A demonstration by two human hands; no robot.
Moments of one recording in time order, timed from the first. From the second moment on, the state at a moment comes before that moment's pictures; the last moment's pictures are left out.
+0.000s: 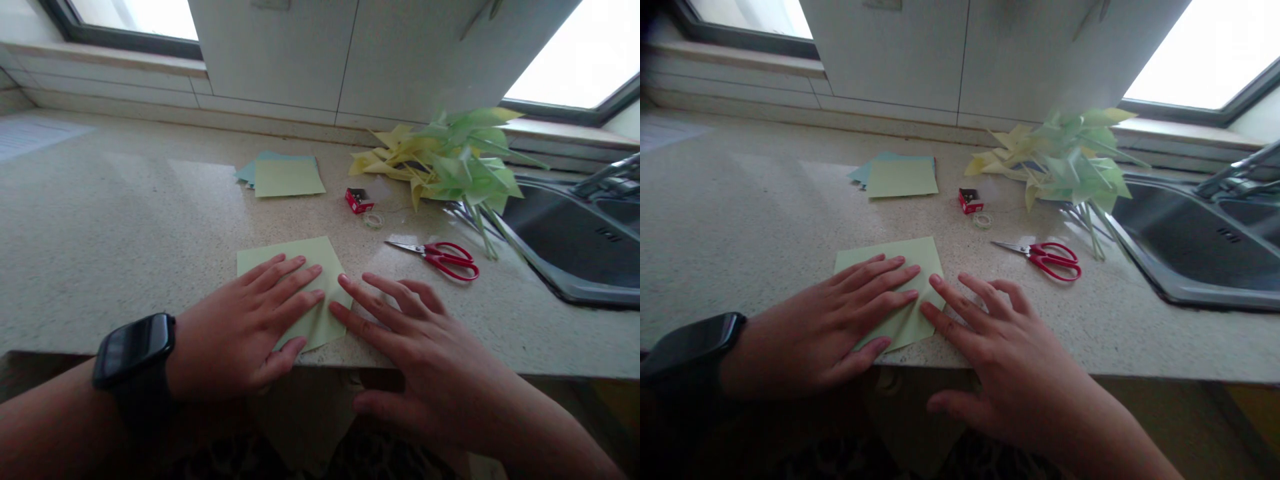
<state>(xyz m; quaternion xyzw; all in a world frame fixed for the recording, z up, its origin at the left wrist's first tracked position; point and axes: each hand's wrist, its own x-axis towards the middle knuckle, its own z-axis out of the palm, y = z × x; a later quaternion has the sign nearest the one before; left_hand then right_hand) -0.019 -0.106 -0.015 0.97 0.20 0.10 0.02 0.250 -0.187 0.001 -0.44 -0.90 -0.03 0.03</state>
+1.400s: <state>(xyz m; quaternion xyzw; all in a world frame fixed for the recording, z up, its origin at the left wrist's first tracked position) -0.020 -0.105 -0.014 0.97 0.22 0.09 0.04 0.272 -0.182 0.001 -0.39 -0.91 0.03 0.12</state>
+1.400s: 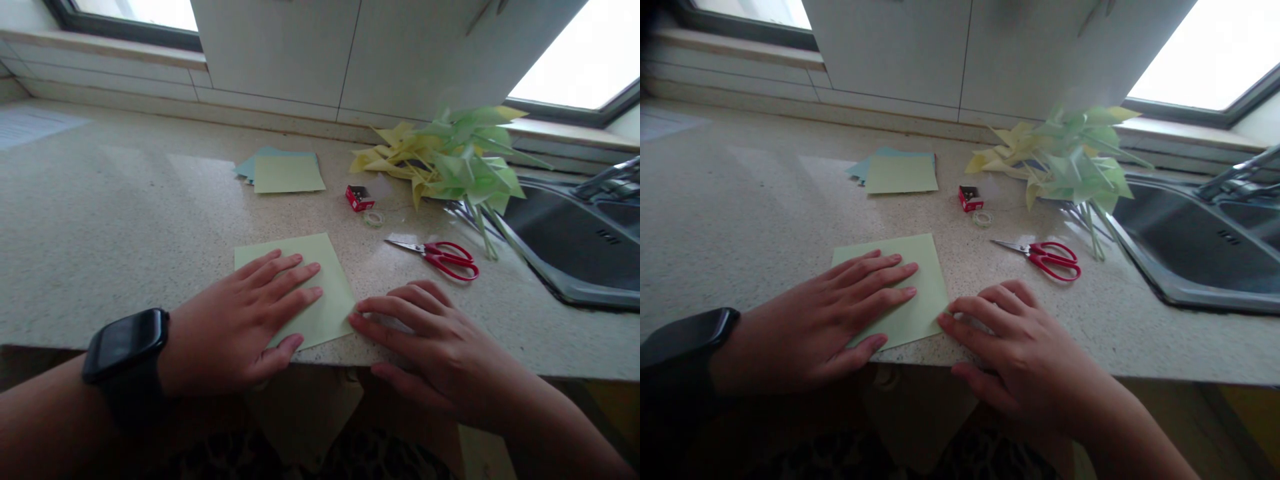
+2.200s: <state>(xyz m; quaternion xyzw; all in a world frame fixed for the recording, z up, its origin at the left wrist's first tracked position) -0.024 -0.099 -0.002 0.98 0.15 0.09 0.05 0.269 -0.178 0.001 -0.38 -0.92 0.04 0.10</state>
